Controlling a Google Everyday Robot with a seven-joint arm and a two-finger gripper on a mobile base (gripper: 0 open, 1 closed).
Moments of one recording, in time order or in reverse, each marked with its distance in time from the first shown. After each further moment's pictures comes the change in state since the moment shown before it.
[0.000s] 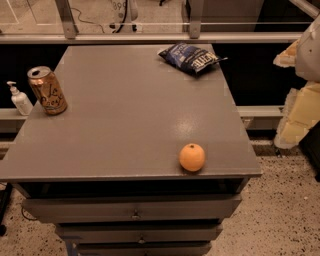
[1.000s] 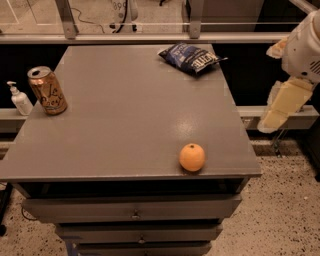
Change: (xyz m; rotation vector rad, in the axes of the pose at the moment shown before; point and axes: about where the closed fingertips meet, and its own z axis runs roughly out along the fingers) arm -0.008 -0.040 0.024 0.095 -0.065 0.014
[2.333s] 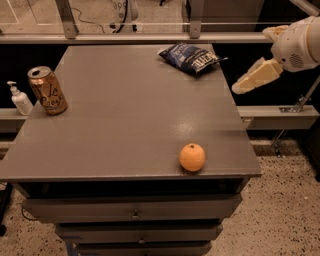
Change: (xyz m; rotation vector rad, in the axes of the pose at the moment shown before) arm -0.018 -0.117 0.056 0.201 -0.453 0.184
